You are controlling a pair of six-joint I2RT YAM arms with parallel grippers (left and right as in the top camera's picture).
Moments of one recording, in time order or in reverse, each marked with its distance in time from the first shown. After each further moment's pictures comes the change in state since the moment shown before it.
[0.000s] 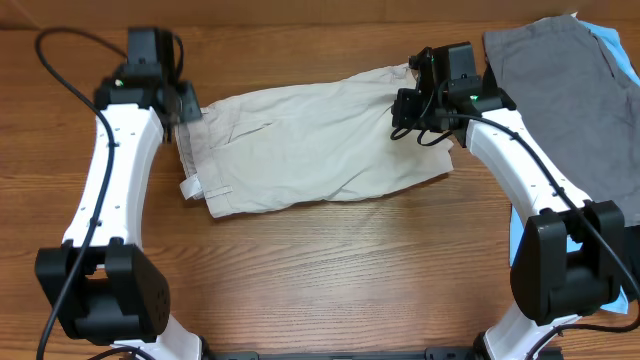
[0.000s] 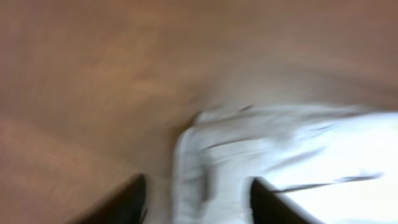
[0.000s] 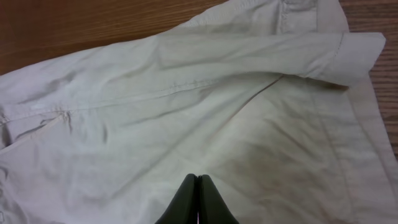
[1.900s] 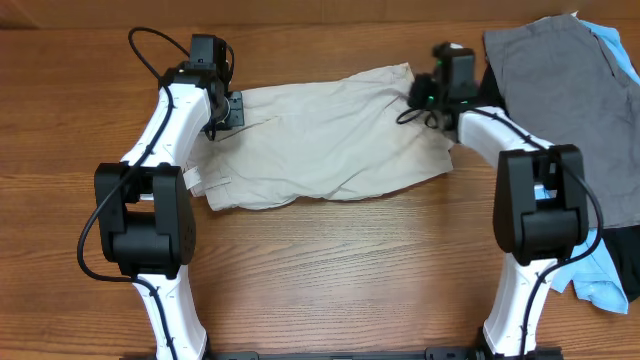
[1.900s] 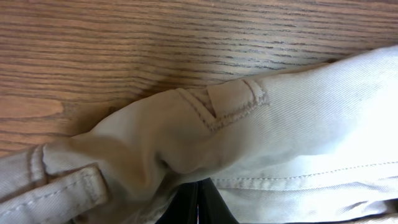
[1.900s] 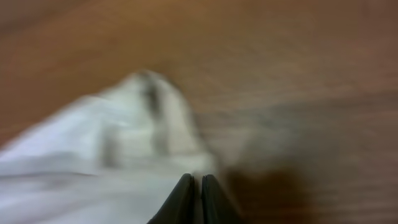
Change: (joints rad) left arm -0.092 0.349 0.078 0.098 0.104 0.114; right arm -0.117 0.331 0.002 0.509 0.220 0.049
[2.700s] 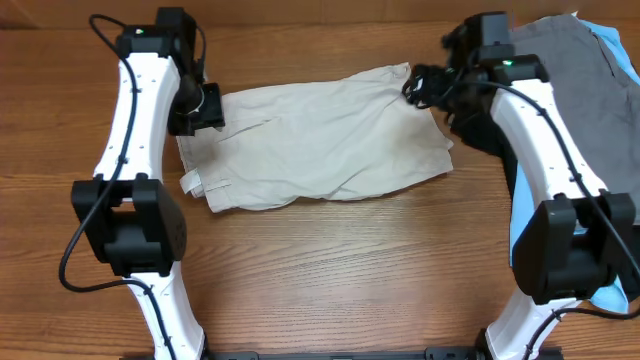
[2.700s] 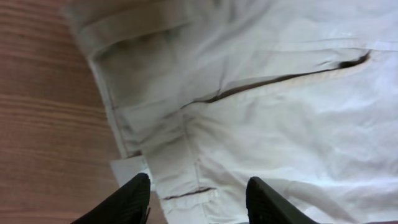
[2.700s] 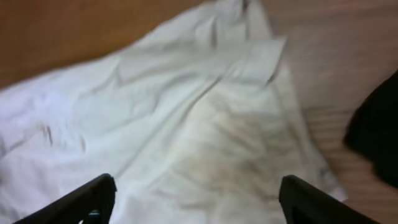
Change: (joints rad) left arm 0.076 0.010 0.367 -0.646 0.136 -0.056; right arm 0.027 -0.243 0.253 -0.798 -0.206 -0.081
